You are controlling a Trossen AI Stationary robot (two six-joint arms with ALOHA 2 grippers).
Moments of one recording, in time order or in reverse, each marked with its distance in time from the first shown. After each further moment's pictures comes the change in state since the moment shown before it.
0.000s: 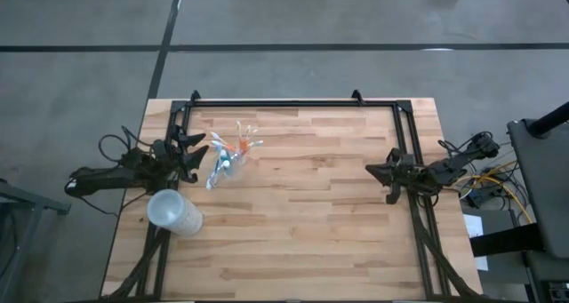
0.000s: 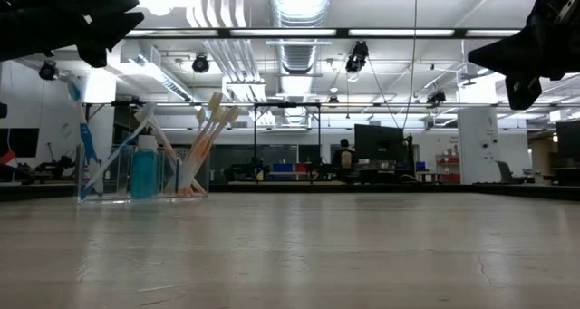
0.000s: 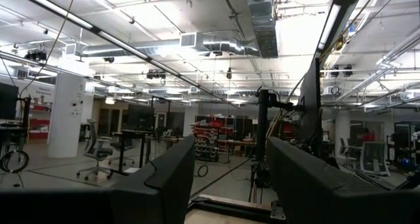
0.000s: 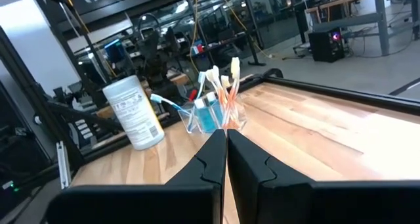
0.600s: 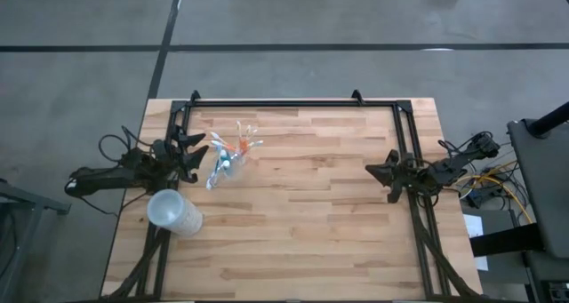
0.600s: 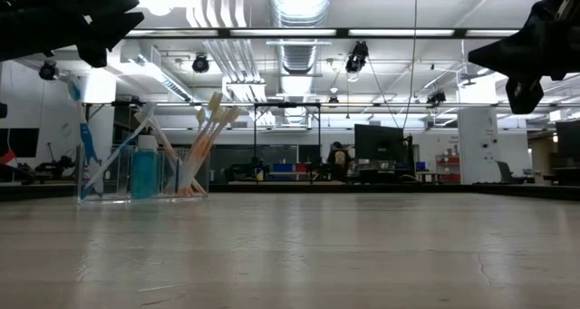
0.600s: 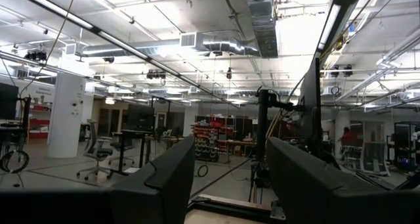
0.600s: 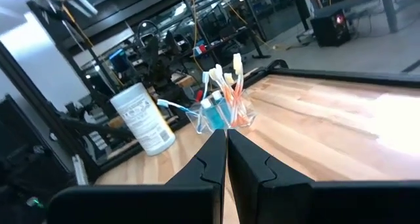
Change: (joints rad) left arm 0.000 0.000 0.000 0.000 0.000 0.000; right arm 0.001 0.002 0.001 -0.002 -0.002 0.129
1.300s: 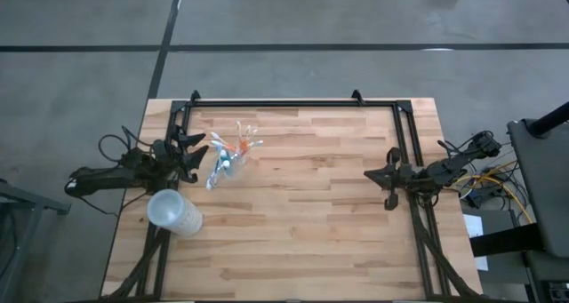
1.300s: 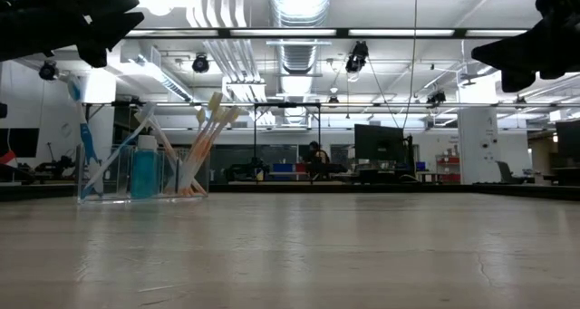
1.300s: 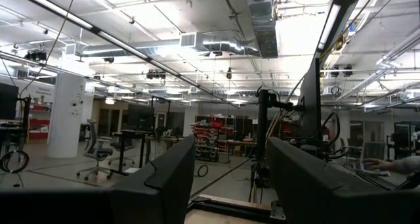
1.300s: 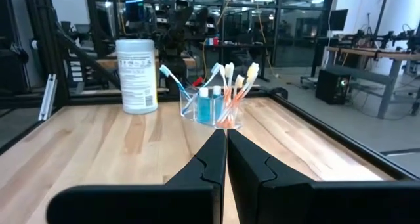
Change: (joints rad) left arm 0.000 0.000 0.000 0.000 0.000 0.000; right arm 0.000 0.026 0.000 0.005 -0.098 -0.496
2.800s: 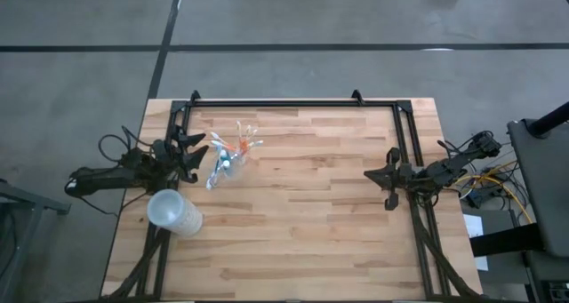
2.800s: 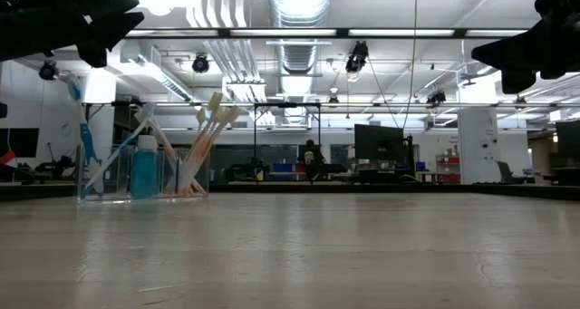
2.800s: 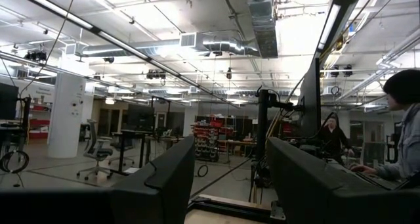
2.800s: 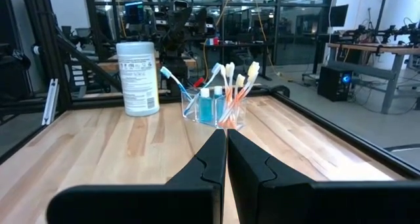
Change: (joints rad) left arm 0.000 0.000 0.000 0.000 0.000 0.000; right arm 0.000 0.000 0.000 0.000 0.000 0.033
